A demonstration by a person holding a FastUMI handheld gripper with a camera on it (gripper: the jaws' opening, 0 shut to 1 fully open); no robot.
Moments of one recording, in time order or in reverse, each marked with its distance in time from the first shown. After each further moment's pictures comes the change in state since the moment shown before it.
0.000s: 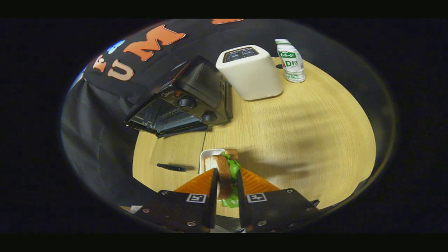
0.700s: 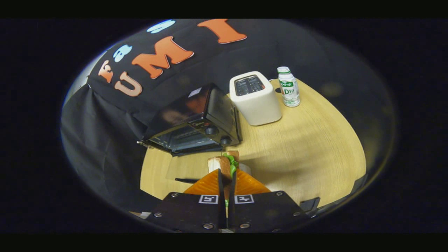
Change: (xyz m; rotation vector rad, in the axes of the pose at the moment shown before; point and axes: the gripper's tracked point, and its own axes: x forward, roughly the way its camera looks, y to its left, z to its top) arm -0.059 0.054 0.044 0.042 -0.244 0.007
